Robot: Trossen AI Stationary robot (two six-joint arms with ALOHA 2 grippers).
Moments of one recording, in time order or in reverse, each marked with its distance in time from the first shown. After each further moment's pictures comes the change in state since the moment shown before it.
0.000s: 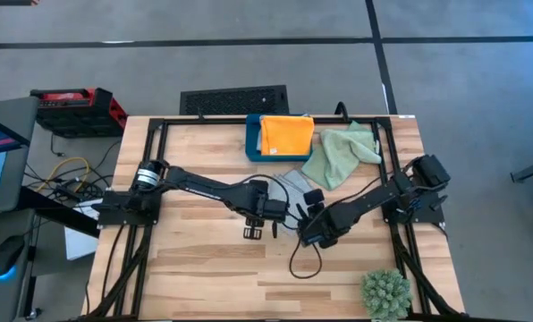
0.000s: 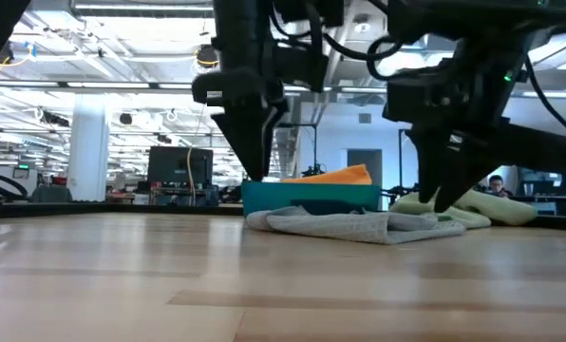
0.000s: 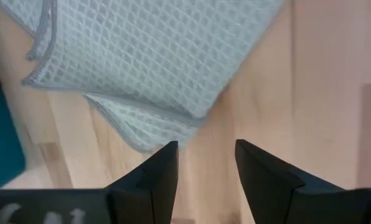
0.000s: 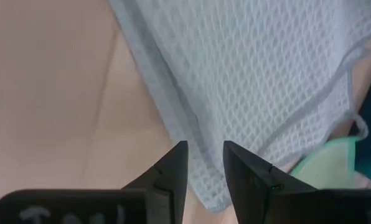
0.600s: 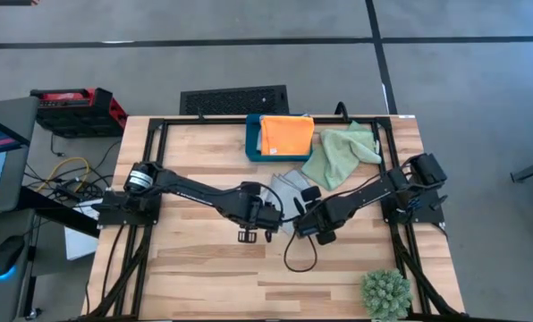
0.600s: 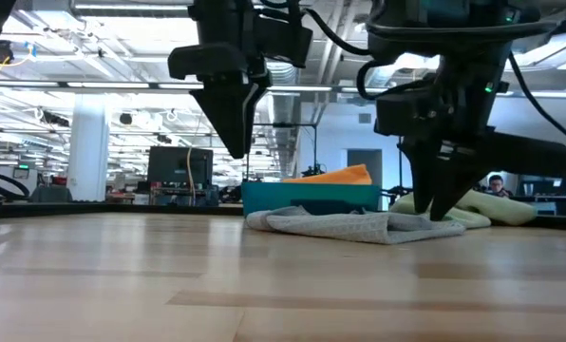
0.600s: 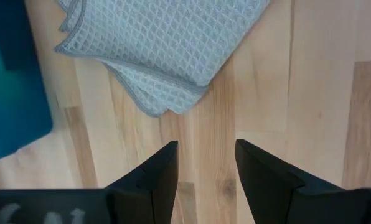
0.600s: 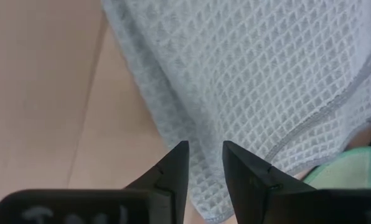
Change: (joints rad) left arm -0.070 -0.052 0.001 -0.102 -0.098 -0.123; right arm -0.073 0.018 -0.001 0.016 -0.079 -0.077
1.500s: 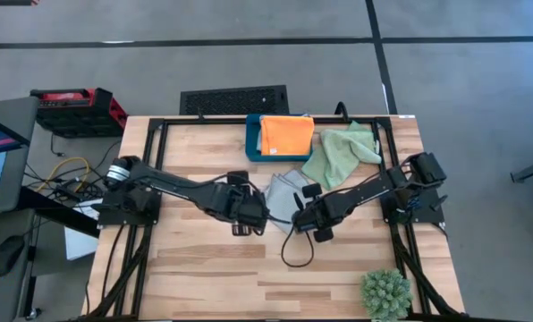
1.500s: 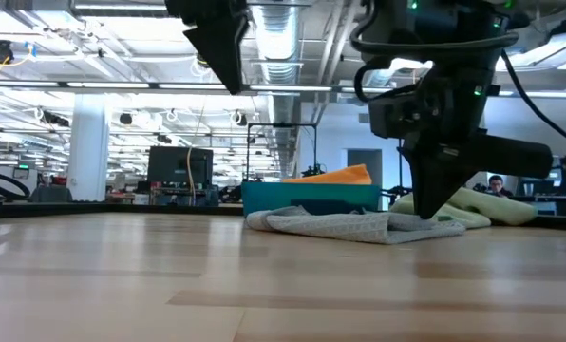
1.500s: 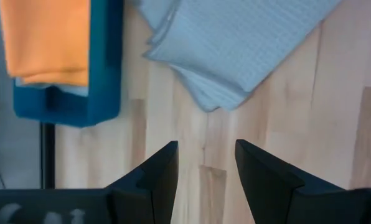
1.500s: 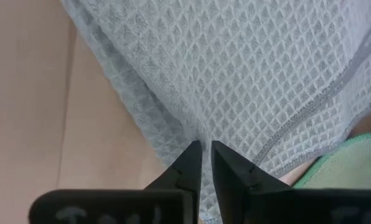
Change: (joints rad) left arm -0.034 -0.172 0.001 -0.071 -0.164 -0.109; right arm -0.026 0.000 0.000 0.004 -0.010 0.061
